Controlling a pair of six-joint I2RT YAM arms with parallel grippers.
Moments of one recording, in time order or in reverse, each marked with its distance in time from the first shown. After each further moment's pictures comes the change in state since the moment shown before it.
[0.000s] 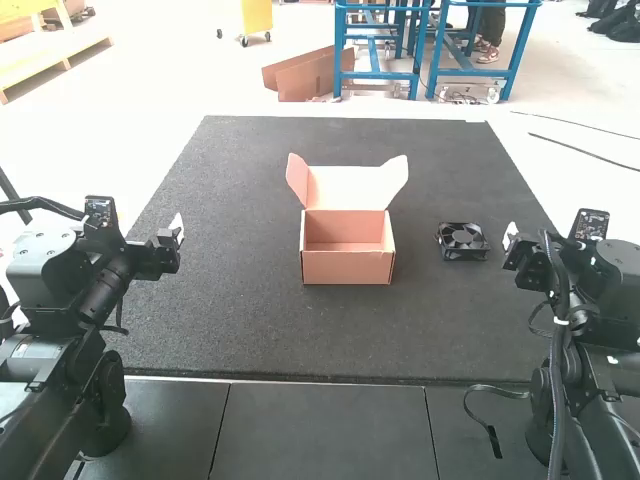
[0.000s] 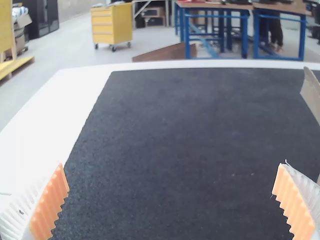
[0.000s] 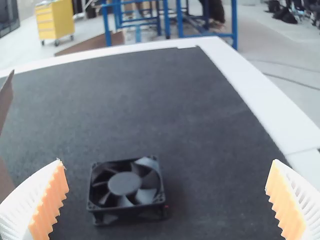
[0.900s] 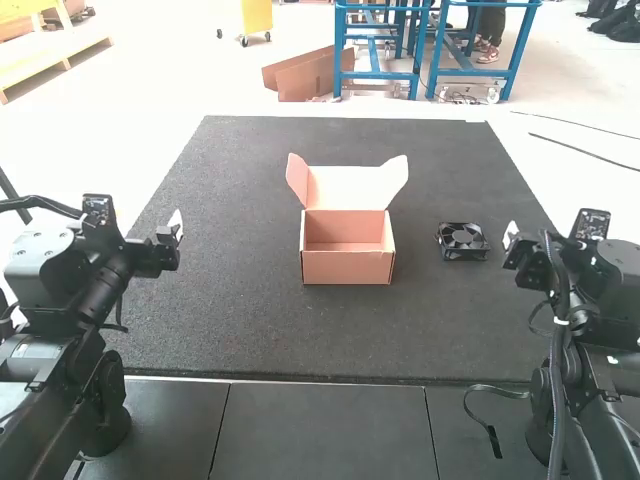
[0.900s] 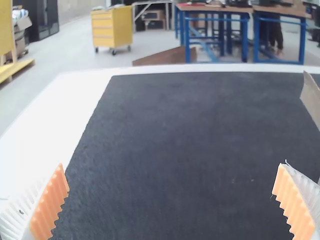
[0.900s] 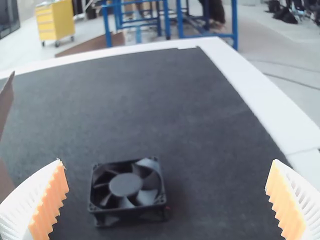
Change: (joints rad) left arm 0.000 0.000 0.000 0.040 0.000 -0.001; right arm 0.000 0.000 0.000 0.013 -0.002 0.011
